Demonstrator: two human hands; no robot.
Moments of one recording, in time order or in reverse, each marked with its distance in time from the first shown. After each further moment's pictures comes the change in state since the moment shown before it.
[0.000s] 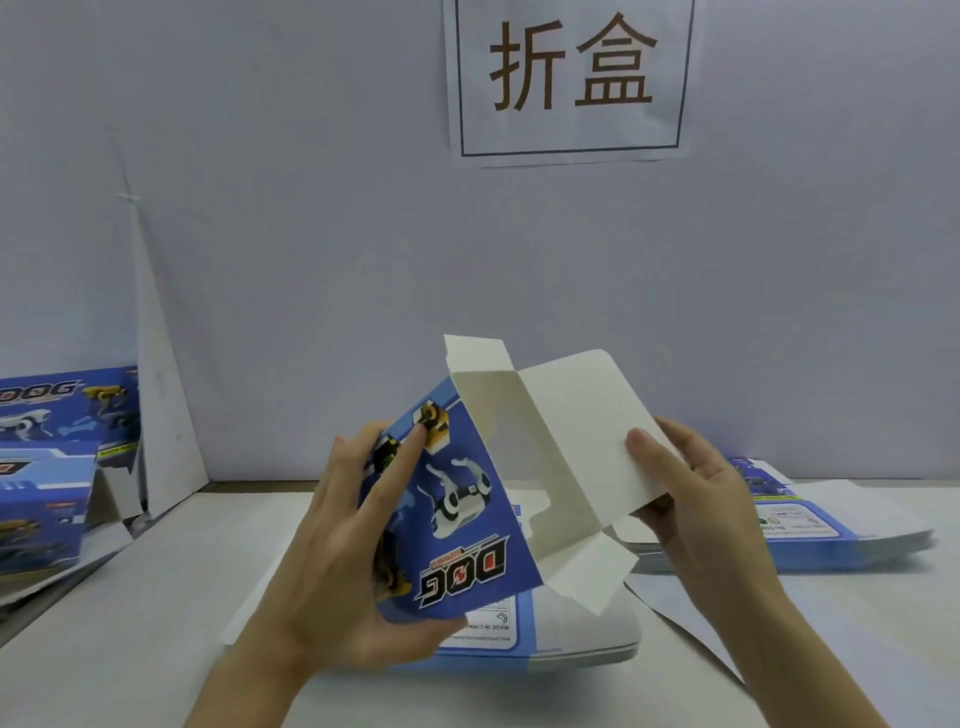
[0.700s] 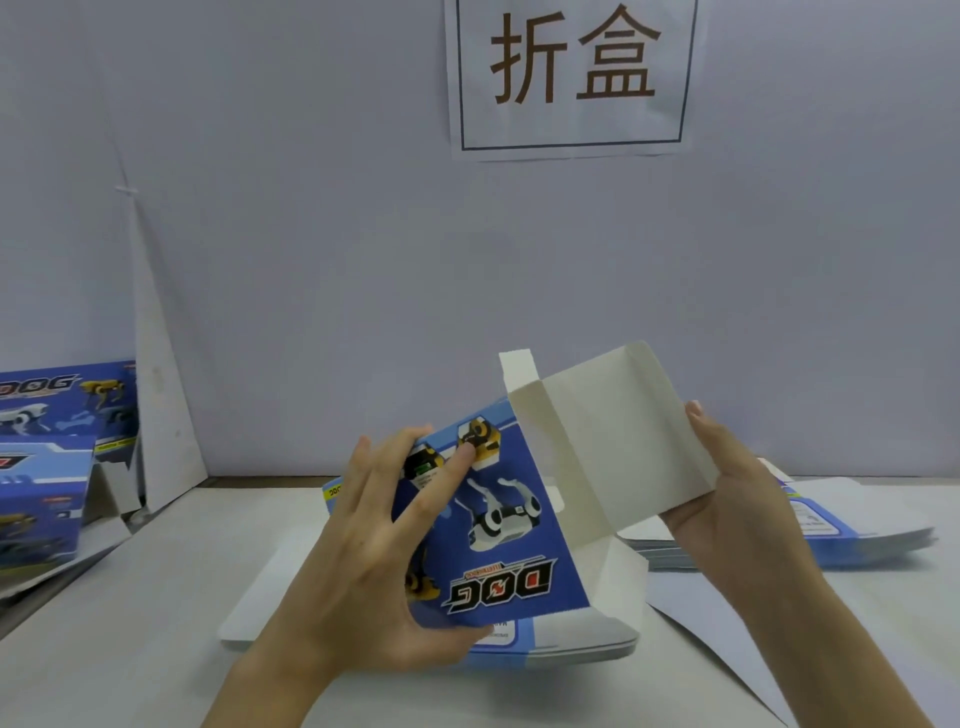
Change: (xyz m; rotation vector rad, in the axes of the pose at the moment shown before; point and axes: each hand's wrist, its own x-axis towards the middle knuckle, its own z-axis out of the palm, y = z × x) left_hand 0.003 0.010 0.013 0.239 -0.058 0.025; right_hand 0.002 -0.016 -0.004 0.286 0.005 0.052
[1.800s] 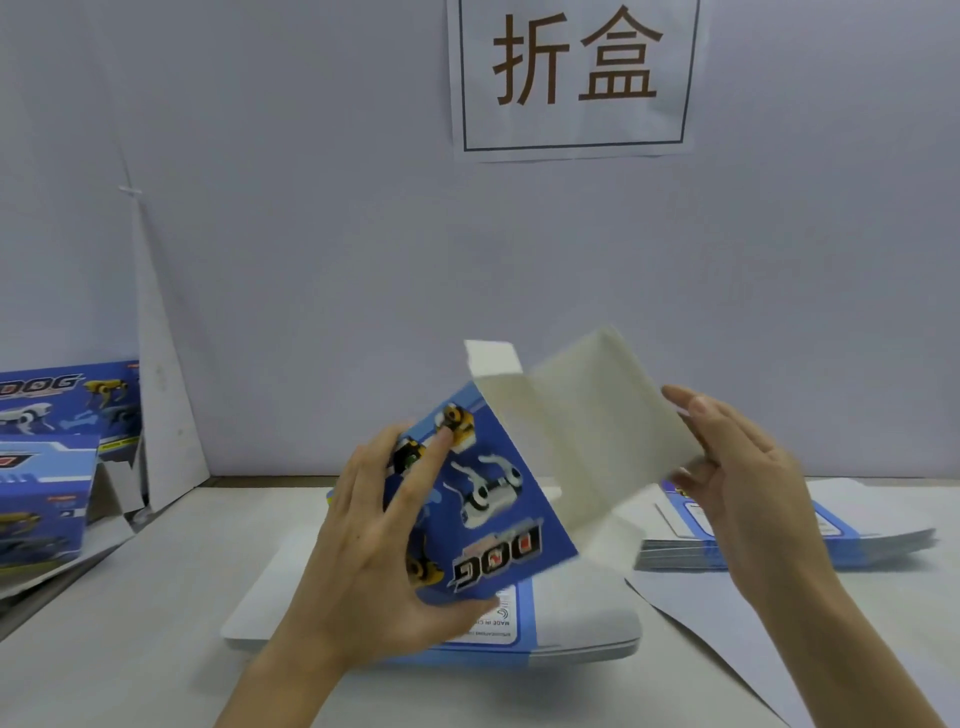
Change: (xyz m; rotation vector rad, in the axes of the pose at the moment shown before) left_hand -0.002 0.000 0.008 -0.079 0.105 -0.138; right_hand -0.005 -0.010 0.000 -0.428 0.043 -0.183
